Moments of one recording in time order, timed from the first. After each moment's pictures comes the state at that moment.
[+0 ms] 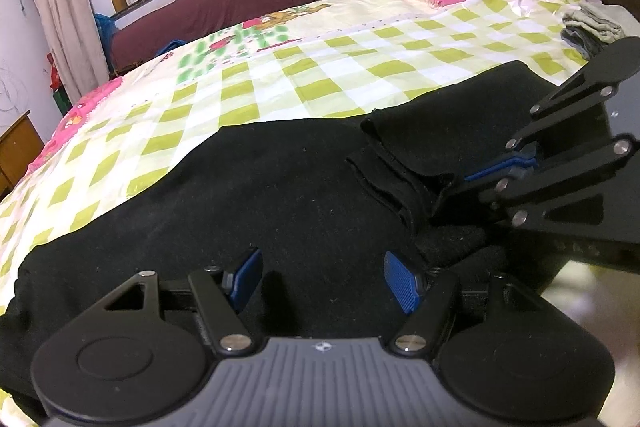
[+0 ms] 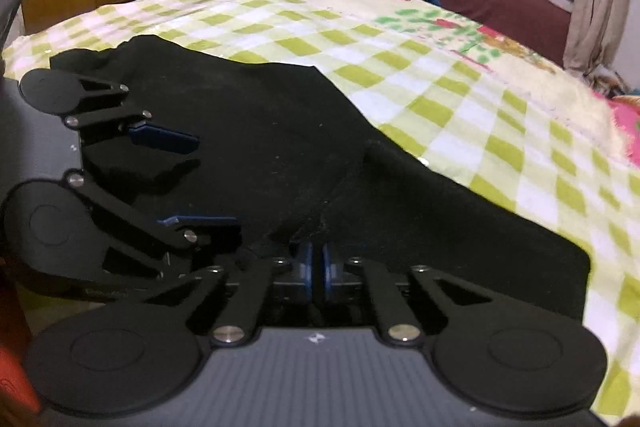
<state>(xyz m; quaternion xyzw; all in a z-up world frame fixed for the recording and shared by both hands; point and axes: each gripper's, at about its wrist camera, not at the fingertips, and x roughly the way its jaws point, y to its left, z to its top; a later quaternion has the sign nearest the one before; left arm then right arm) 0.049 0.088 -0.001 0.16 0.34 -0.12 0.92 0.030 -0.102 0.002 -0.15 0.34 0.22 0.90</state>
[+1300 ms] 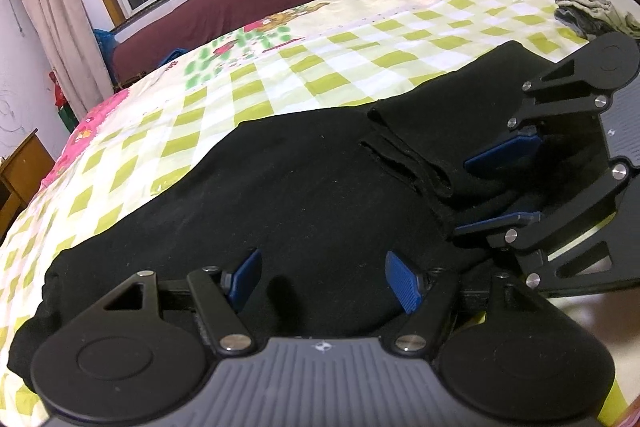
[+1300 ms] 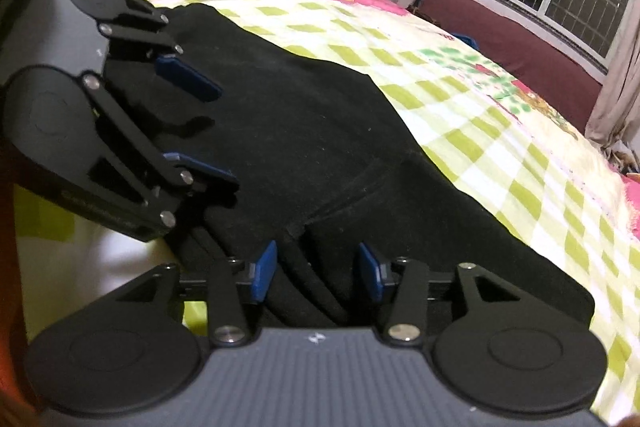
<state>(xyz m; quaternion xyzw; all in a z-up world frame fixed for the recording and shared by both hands) 0.032 0.104 0.000 0.20 0.33 -0.12 0.91 0.016 -0.088 -0.017 -0.24 0.29 0.26 0.89</state>
